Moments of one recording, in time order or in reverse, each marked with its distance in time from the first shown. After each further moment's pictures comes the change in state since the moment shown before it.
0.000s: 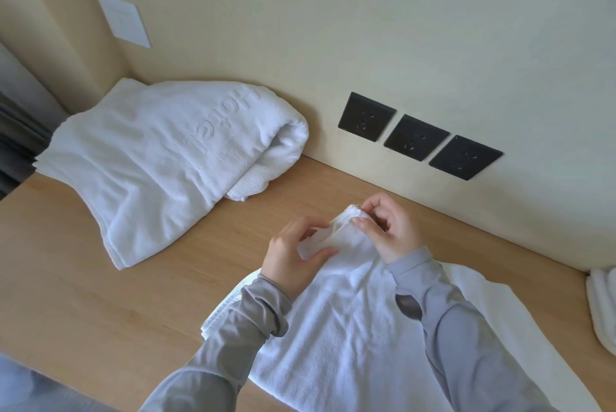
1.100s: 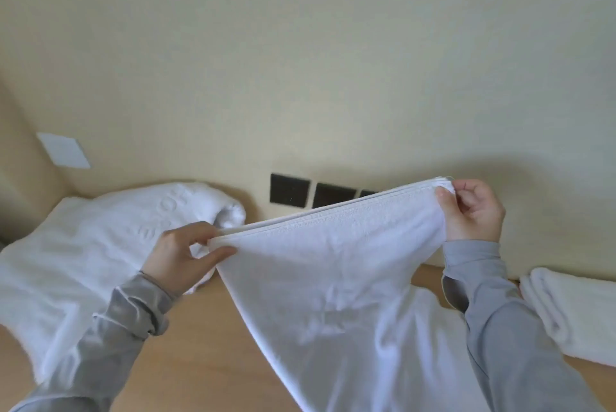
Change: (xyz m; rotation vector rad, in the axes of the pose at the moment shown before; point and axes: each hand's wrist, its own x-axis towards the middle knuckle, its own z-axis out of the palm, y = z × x) left_hand 0.088 0.054 -0.091 0.377 -0.040 0.287; right_hand 0.000 -0.038 -0.184 0.208 0.874 -0.212
